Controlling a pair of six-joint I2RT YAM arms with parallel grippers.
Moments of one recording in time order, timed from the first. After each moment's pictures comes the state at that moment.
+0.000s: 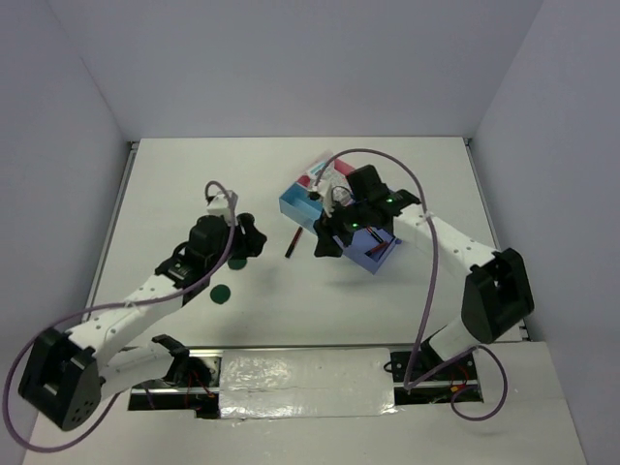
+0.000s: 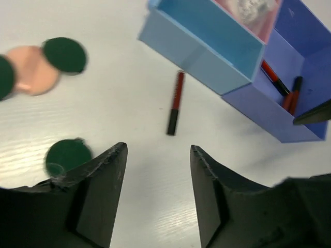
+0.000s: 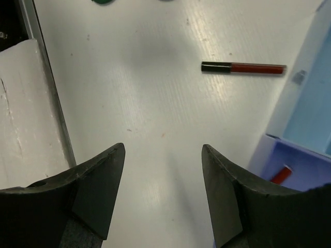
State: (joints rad) left arm -0.52 1.11 0.64 0.03 -0.07 -0.50; right arm 0.50 1.48 1.15 -0.55 -0.70 -0.40
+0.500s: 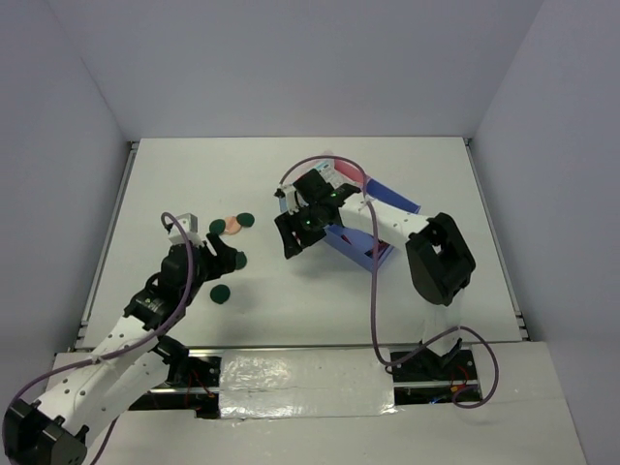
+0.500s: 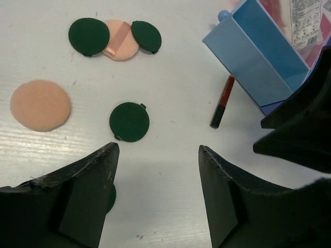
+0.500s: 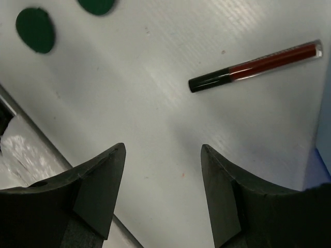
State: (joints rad) left arm -0.46 0.67 0.45 -0.23 -0.28 -0.62; right arm 0.71 1.87 1.44 -0.60 -0.39 0.08
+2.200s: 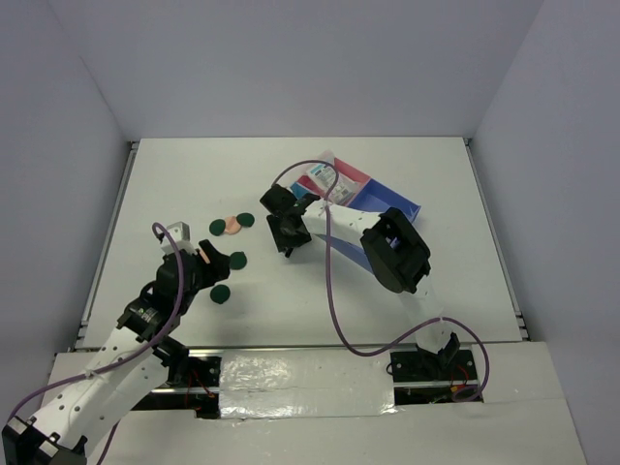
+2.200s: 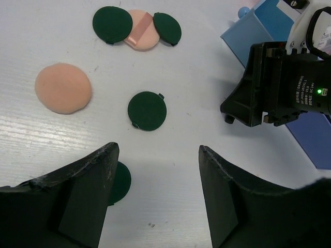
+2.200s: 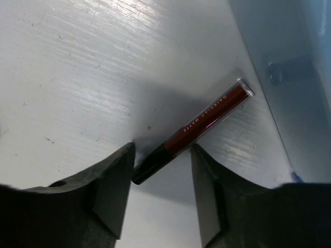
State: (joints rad) left arm -0.46 0.55 0.42 -0.36 -0.33 -0.66; right arm 0.82 2.18 1.67 -0.62 0.16 0.42
